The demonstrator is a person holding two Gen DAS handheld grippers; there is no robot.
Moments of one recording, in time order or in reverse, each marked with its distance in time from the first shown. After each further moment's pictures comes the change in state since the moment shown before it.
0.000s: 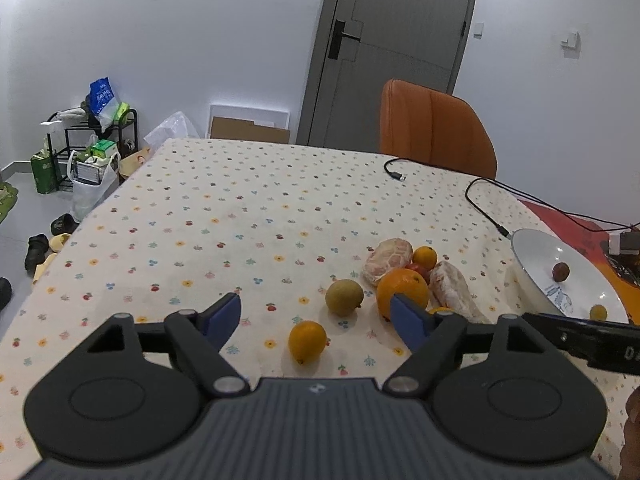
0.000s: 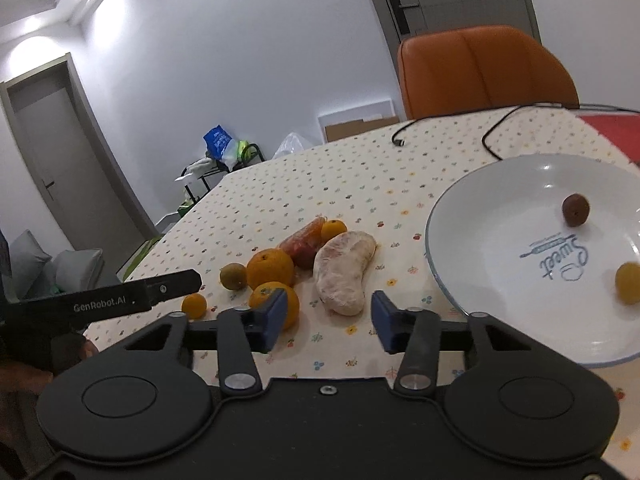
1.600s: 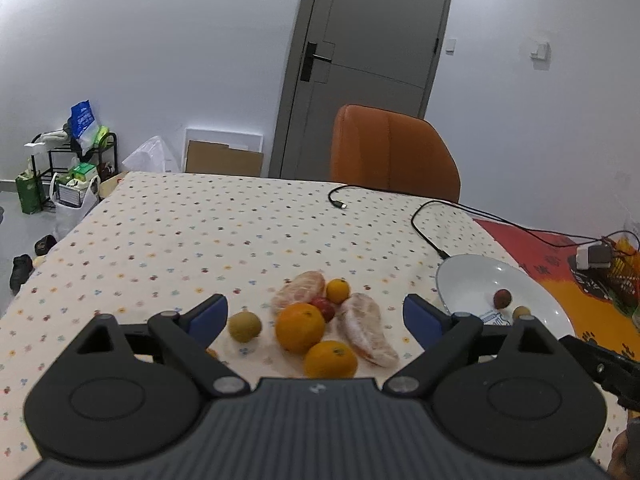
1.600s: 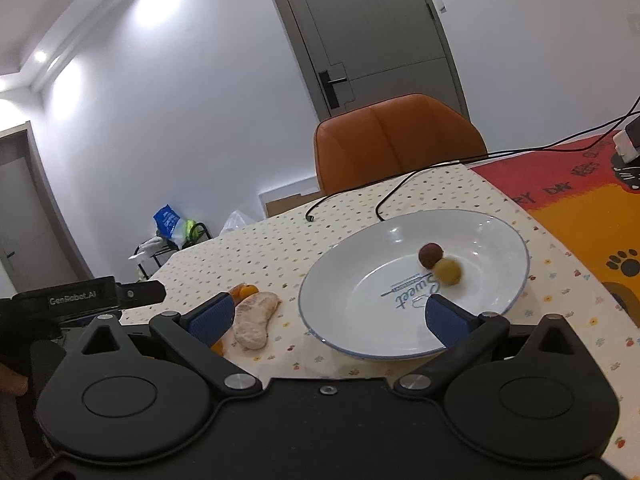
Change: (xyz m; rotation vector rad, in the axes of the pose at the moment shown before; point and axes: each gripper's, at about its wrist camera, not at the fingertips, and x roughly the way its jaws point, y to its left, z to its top) left arm -0.029 -0.066 0.016 0.017 -0.068 -0.040; right arm -0.086 -0.048 -0.017 0.078 -0.245 -0.154
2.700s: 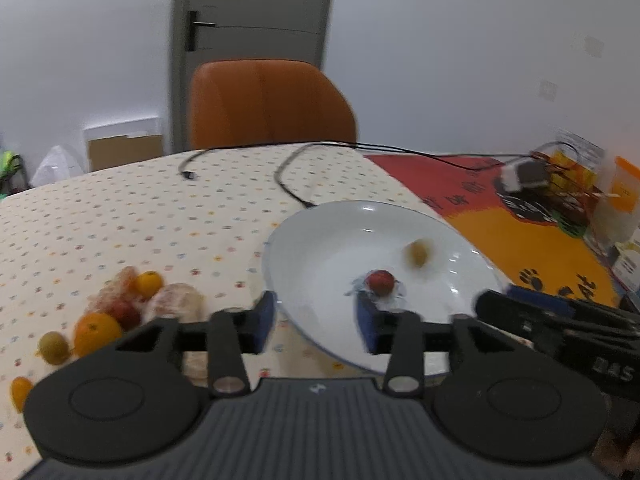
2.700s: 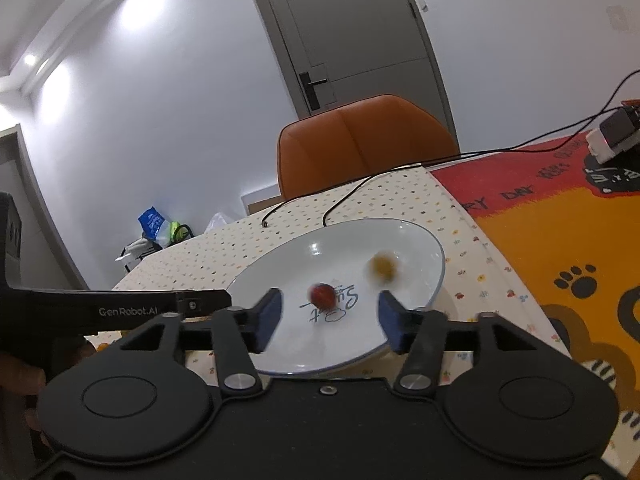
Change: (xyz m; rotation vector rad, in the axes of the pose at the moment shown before) left arm 0.061 -0.122 -0.014 0.208 0.125 -0.178; right arm -0.008 -0.065 0.009 0.008 -0.004 -0.027
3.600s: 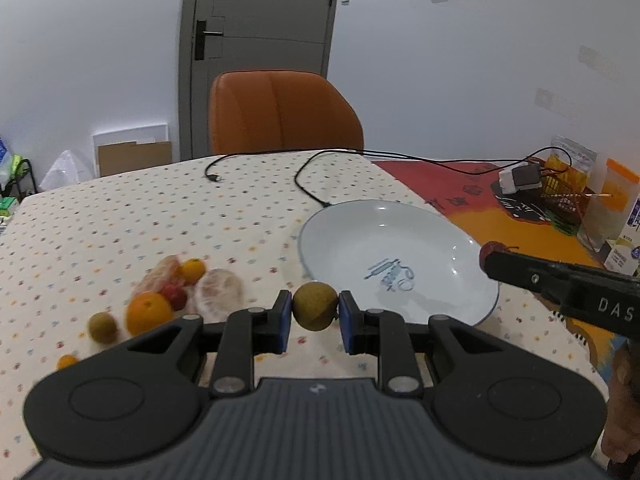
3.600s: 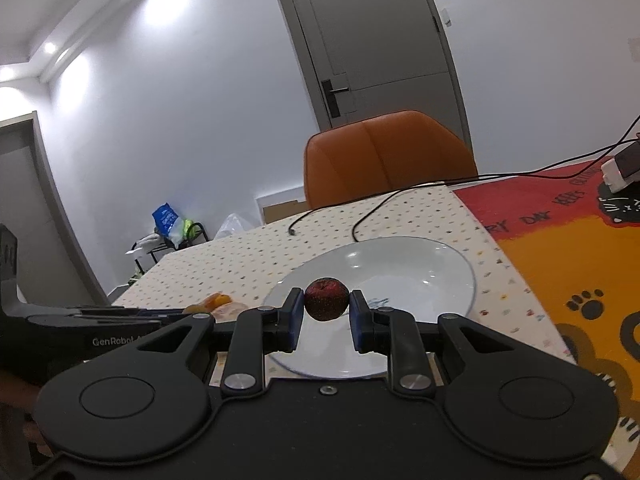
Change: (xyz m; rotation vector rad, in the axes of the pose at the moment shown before) left arm -0.038 0.018 -0.011 0.016 -0.018 -0.022; right arm -0.013 0.028 0.013 -0.069 -0.008 0.022
